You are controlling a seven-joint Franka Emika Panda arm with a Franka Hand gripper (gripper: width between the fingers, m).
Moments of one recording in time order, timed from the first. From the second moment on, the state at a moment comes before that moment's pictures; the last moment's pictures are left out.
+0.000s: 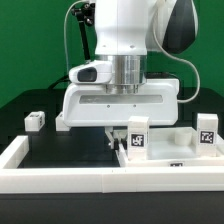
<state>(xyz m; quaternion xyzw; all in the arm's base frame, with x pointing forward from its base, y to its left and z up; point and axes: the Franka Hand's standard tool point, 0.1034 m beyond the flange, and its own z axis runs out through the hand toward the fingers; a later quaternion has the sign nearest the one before) 0.546 -0.024 0.017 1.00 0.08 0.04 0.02</state>
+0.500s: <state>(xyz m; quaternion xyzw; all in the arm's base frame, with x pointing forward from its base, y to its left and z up) 0.546 -0.036 0.019 0.98 0.21 0.04 0.03</state>
